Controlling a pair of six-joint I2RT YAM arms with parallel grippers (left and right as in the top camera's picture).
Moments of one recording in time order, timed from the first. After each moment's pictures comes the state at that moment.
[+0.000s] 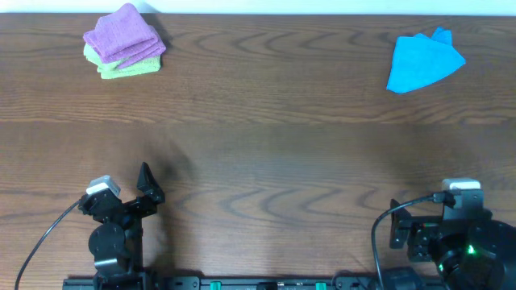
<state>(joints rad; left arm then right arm) 0.14 0.01 0.09 -0.28 -0.04 -0.33 0.17 0.51 1.12 -1.28 0.12 0.10</state>
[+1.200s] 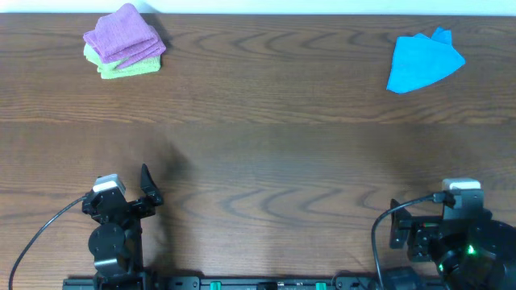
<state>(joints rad) 0.14 0.01 0.09 -0.28 -0.06 -0.14 0.17 0.51 1.12 -1.28 0.12 0.10</state>
